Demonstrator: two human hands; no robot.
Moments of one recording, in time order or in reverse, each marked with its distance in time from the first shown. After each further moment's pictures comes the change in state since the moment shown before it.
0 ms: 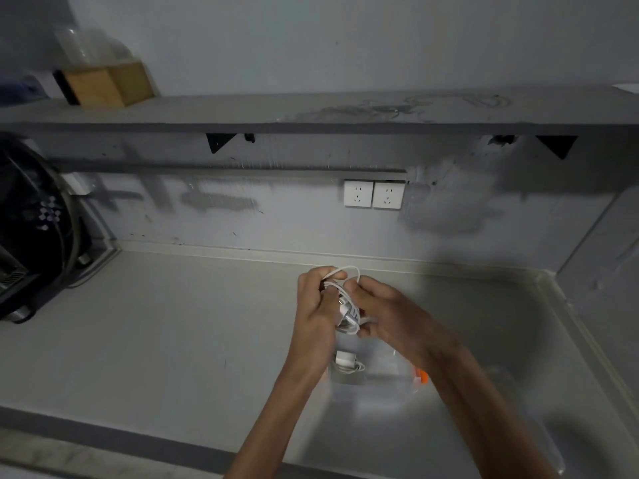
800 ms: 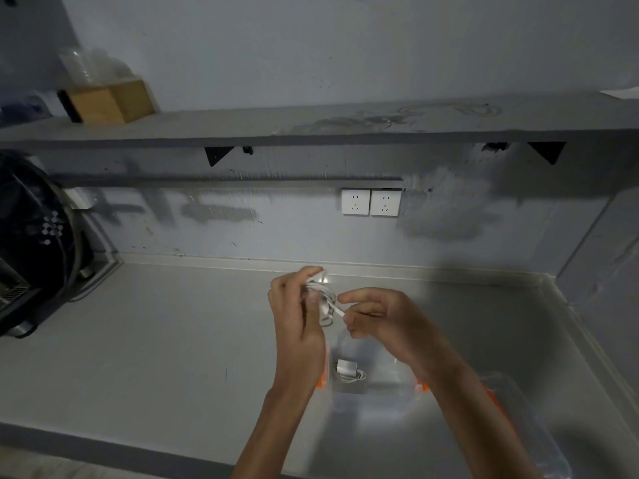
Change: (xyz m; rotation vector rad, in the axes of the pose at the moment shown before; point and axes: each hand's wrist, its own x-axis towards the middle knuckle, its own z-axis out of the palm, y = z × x) left_hand 0.002 -0.020 -0.010 0.231 0.175 0.407; right_hand -0.015 -0.006 0.003 -0.053 0.152 -0.106
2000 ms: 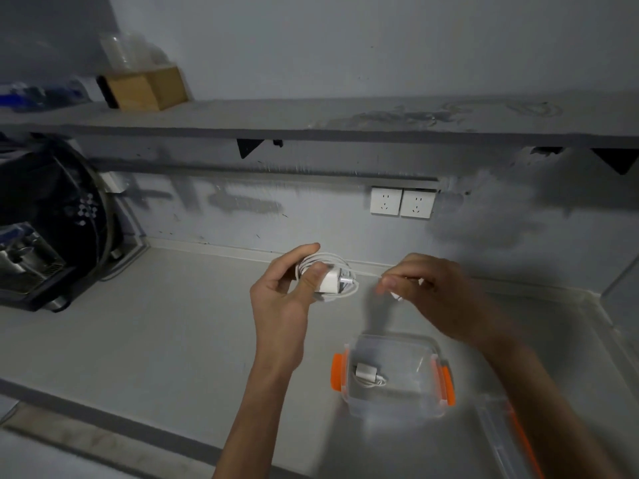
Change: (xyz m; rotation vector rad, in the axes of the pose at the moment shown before) left_hand 0.050 0.000 -0.040 -0.395 0.135 -0.328; right_hand 0.033 -0.042 -0.024 -0.712 0.005 -0.495
